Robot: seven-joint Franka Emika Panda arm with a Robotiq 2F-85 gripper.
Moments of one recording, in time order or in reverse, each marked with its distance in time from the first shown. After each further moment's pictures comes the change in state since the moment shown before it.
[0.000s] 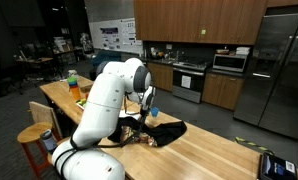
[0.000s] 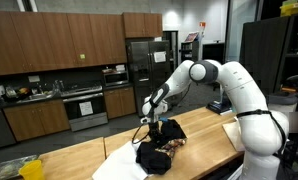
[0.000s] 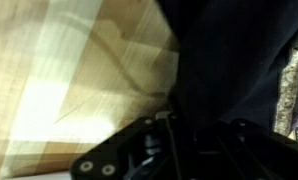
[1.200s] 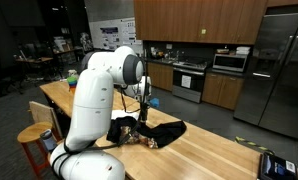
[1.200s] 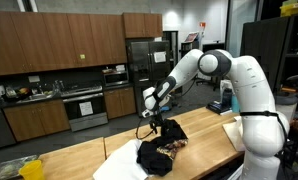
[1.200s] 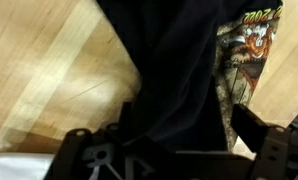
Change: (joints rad) arm 0.040 -0.190 -0.039 -0.091 -0.201 -0.092 0.009
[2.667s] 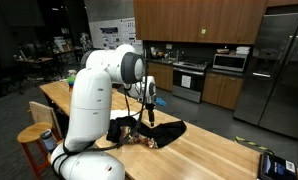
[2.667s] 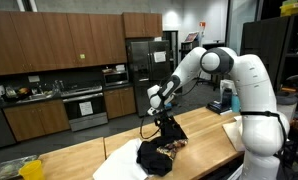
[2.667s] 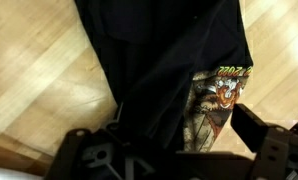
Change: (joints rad) arm -0.019 -0.047 -0.051 -0.046 -0.081 0.012 -0.227
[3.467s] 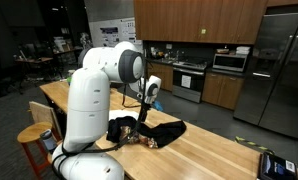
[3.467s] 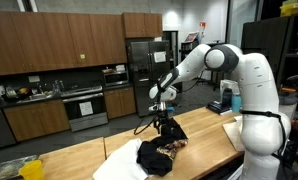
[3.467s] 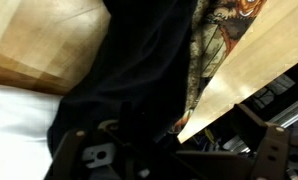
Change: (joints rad) arm -0.052 -0.055 0.031 -0.040 0.419 -0.119 -0.181
